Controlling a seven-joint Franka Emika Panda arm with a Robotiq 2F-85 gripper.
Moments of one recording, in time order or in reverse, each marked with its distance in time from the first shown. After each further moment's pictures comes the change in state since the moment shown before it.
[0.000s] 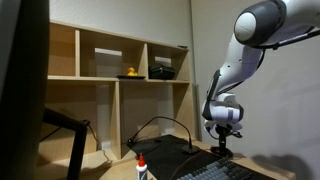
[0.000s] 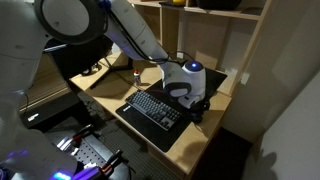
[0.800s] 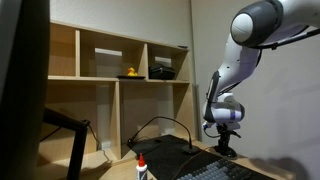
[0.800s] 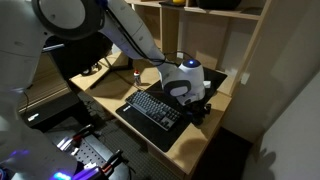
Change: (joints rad) arm 0.098 0.004 -0.113 -0.026 -0.093 0.013 0.408
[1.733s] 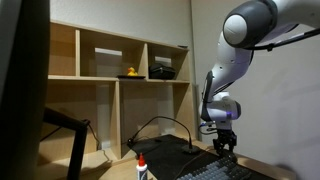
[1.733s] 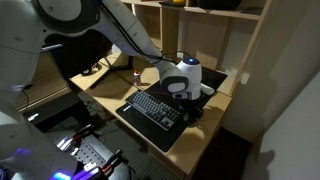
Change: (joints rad) arm 0.177 0.026 -0.167 -0.007 0.098 -0.167 0.503
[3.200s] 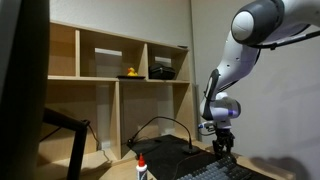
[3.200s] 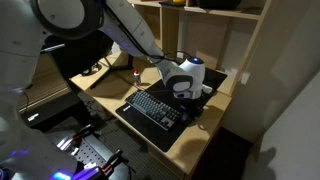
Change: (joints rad) arm -0.188 -0.037 0.188 0.046 -0.205 -0.083 -0.040
